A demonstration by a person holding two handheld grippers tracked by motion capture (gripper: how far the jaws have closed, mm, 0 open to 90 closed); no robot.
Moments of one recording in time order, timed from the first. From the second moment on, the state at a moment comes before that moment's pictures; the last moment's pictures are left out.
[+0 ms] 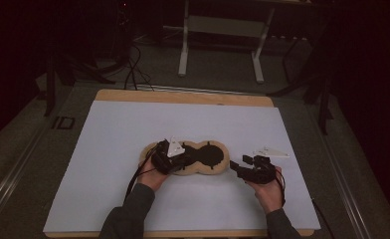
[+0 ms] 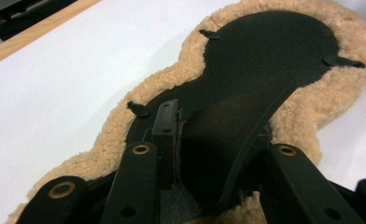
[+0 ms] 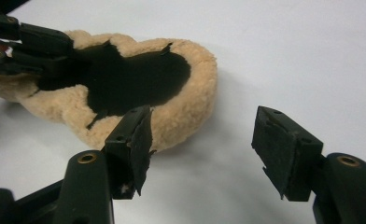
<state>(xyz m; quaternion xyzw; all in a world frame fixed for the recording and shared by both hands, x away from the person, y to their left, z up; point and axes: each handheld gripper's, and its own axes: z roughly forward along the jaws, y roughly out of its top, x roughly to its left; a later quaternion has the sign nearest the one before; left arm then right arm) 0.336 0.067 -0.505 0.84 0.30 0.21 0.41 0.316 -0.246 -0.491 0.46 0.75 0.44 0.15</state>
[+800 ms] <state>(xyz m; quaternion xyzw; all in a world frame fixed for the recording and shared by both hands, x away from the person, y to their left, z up) 0.331 0.080 -0.508 0.81 0.30 0.21 0.46 0.347 -0.221 -0.487 0.48 0.75 0.45 0.07</state>
